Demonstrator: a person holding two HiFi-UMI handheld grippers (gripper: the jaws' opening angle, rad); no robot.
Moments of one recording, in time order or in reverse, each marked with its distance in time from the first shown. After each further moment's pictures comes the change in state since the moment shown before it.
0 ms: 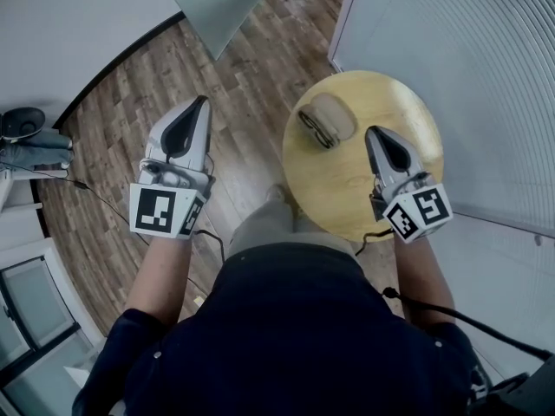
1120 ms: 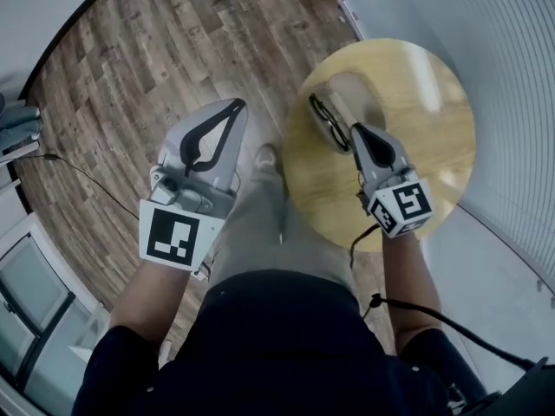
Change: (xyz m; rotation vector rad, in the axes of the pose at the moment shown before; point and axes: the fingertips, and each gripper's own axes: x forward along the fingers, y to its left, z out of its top) left arm 0.104 -0.010 -0.184 -0.127 0.179 -0.168; right arm 0.133 -0.056 -0.213 0.063 0.349 0.014
